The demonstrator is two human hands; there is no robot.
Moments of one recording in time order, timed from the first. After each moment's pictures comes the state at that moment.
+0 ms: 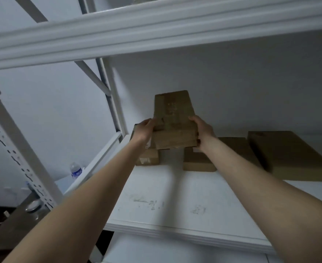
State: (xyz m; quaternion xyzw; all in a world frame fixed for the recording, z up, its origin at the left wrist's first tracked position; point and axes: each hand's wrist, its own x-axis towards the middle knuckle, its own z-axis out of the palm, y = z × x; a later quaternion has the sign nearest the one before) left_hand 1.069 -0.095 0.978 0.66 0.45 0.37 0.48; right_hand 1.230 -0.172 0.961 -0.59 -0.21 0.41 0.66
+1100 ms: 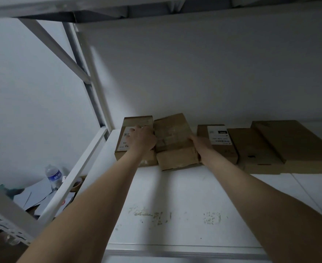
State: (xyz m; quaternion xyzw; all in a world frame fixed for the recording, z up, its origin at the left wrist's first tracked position) left_hand 1.095 -0.002 0.913 0.84 0.52 0.11 0.08; right_hand 1.252 -0.093 0.858 -0.73 -0.15 0.36 0.56
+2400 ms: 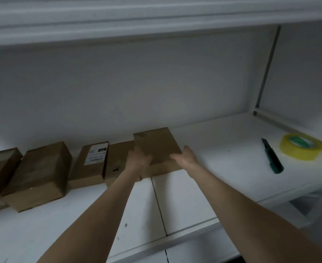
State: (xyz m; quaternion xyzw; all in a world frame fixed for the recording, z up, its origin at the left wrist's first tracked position) left_hand 1.417 -0.259 0.866 0.87 0.39 0.09 0.27; right_hand 1.515 -0.403 0.864 -0.84 -0.17 0.21 0.48
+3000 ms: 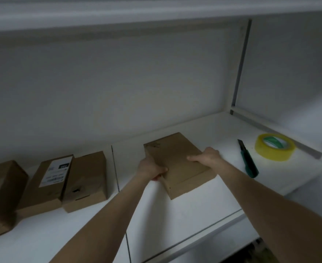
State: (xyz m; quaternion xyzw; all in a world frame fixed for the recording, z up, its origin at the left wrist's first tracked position) left_hand 1.519 -0.342 0.859 0.85 0.32 0.00 0.41; right_hand 1.649 -0.511 0.862 -0.91 -0.10 0.22 0.35
